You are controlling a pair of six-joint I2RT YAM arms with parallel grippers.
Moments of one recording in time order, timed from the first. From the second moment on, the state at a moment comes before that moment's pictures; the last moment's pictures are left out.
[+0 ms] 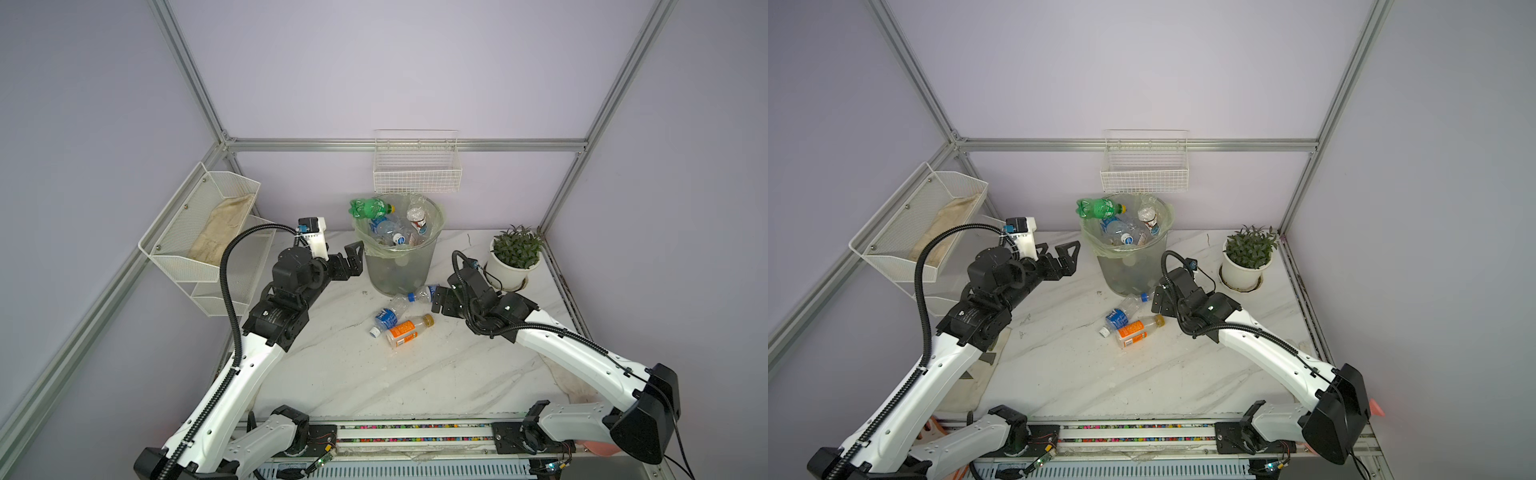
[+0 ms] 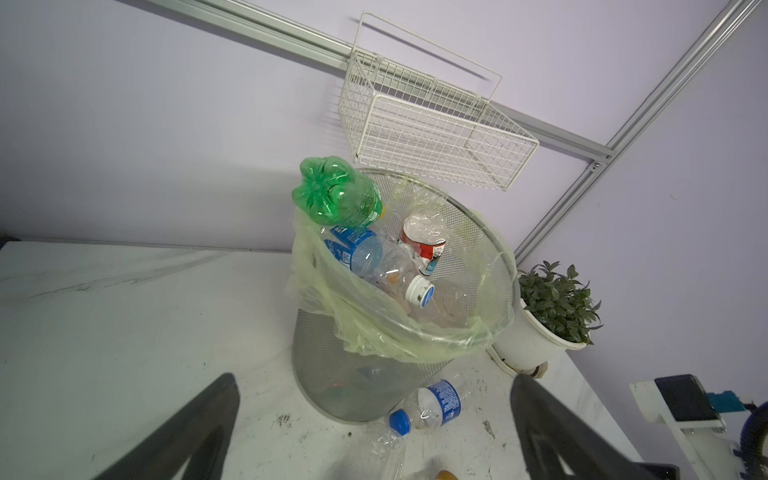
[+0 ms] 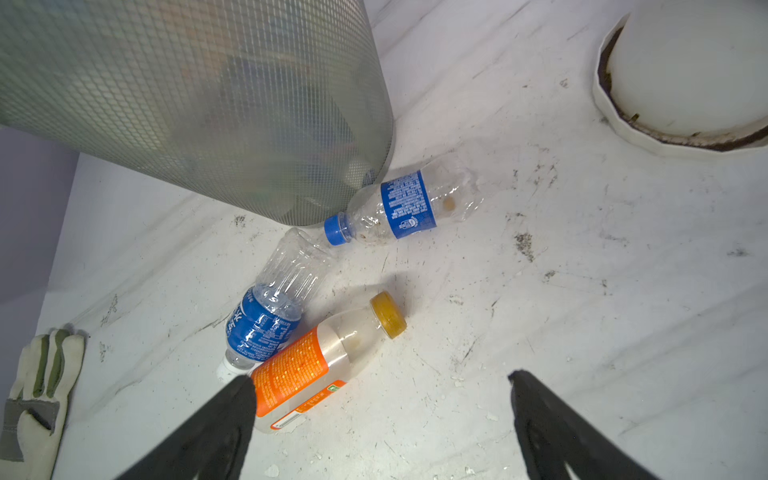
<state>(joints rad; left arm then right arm) -0.37 1.01 1.11 -0.28 -0.06 -0.37 0.76 1.32 1.12 -0.65 0.28 0.82</state>
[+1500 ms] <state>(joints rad) -0.37 0.81 0.90 -0.37 -0.20 -0.42 0.76 1.75 1.07 -0.42 -0.10 1.33</state>
